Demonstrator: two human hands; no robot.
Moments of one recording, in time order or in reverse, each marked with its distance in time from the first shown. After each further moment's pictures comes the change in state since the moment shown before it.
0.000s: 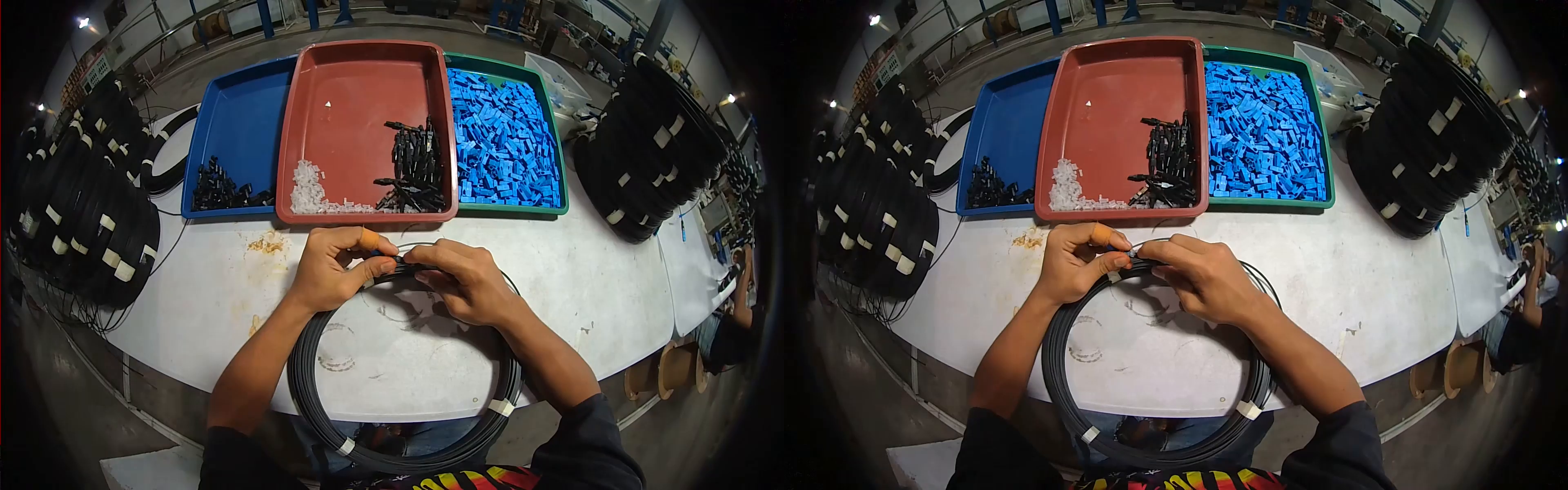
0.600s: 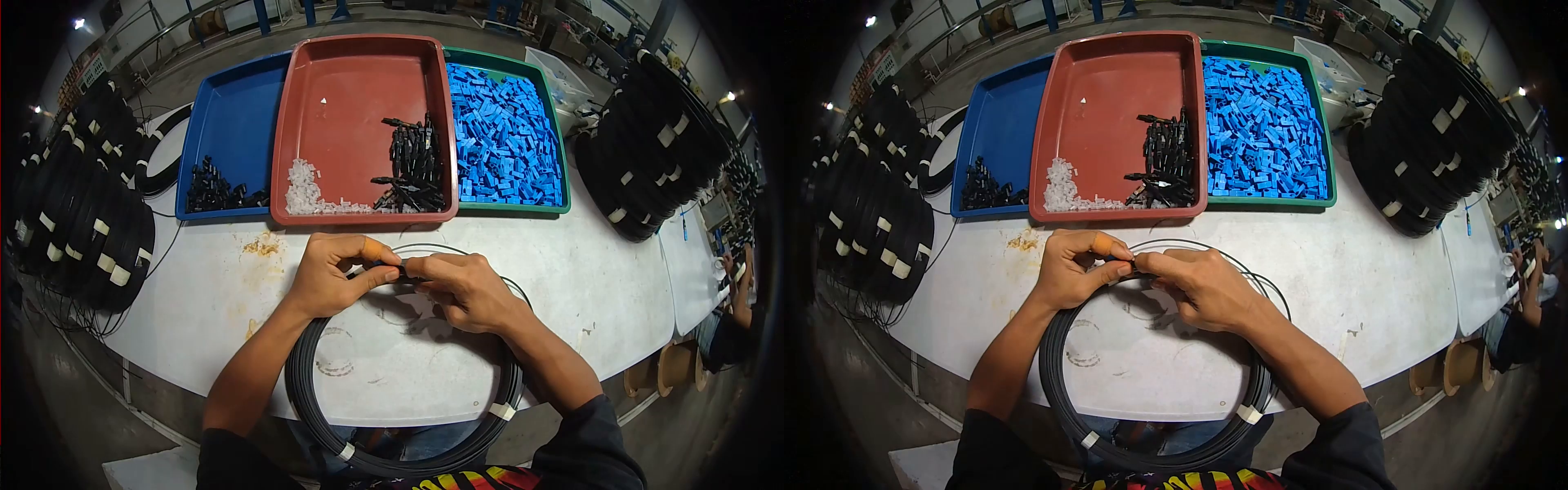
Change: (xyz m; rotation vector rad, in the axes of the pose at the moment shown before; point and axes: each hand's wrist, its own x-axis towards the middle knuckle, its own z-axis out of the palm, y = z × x) left_hand 0.001 -0.001 0.001 0.111 -0.027 0.023; right_hand 0.000 -0.003 -0.004 0.008 -0.201 0.117
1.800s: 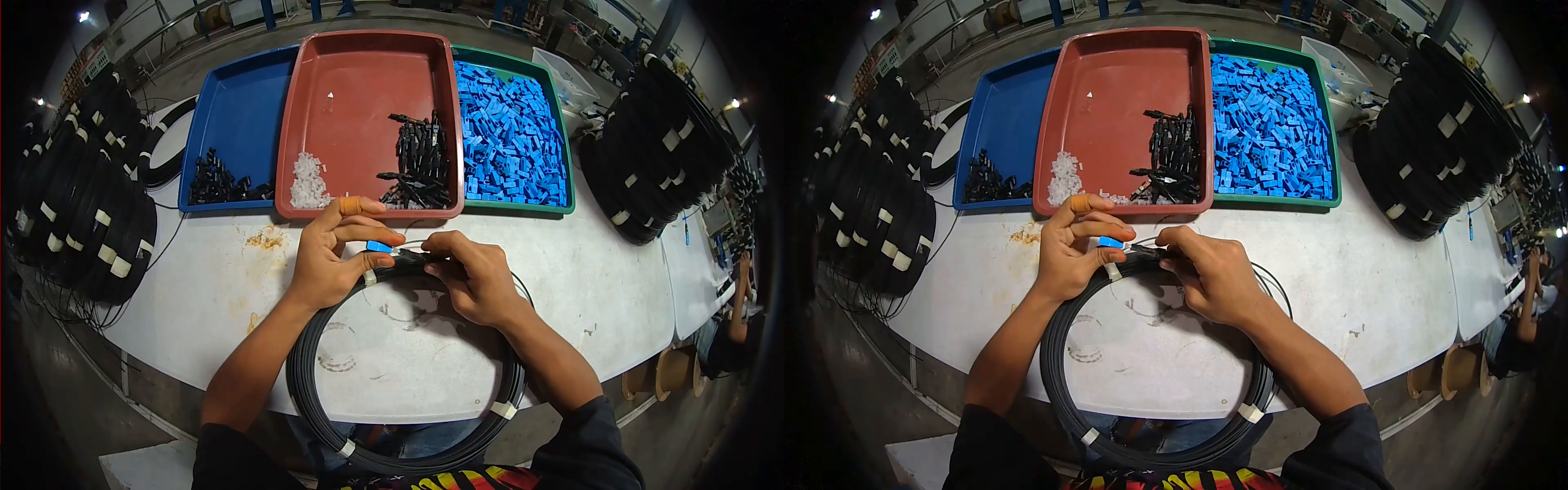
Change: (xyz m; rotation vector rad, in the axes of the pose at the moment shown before) left_hand 0.002 -0.011 -0.004 -0.036 0.095 0.080; right_hand 0.001 0.004 0.006 -0.083 0.279 -0.008
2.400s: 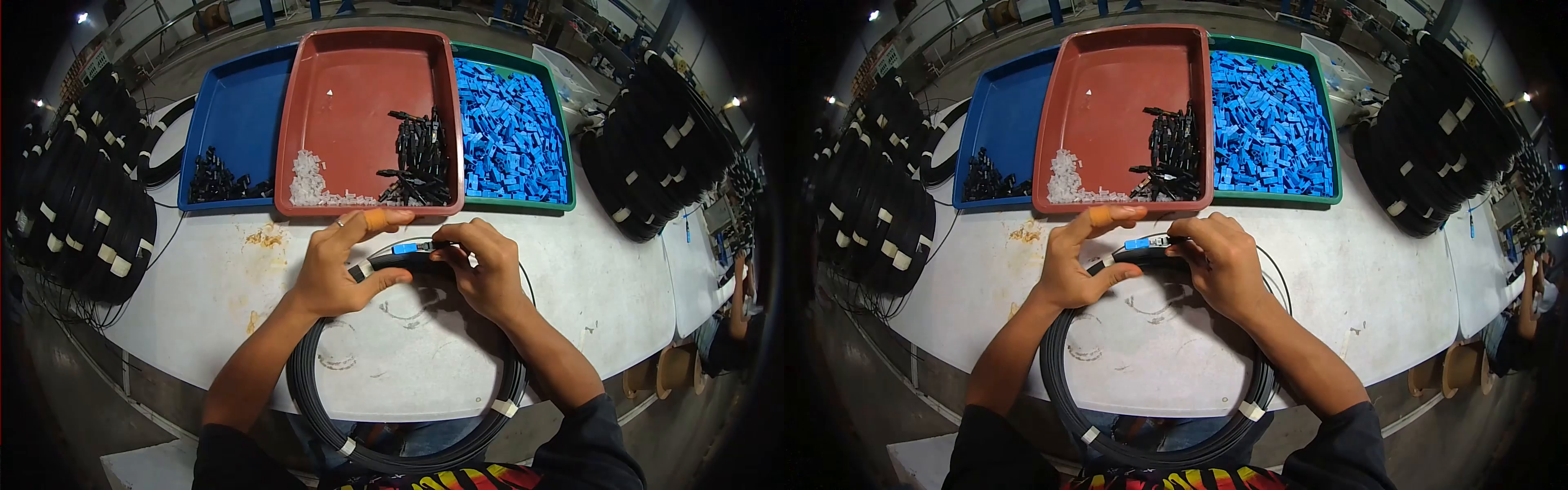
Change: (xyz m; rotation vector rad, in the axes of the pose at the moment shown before) left_hand 0.001 0.024 0.007 0.382 -0.128 0.101; right_hand 0.002 0.004 0.003 -0.104 0.189 0.029
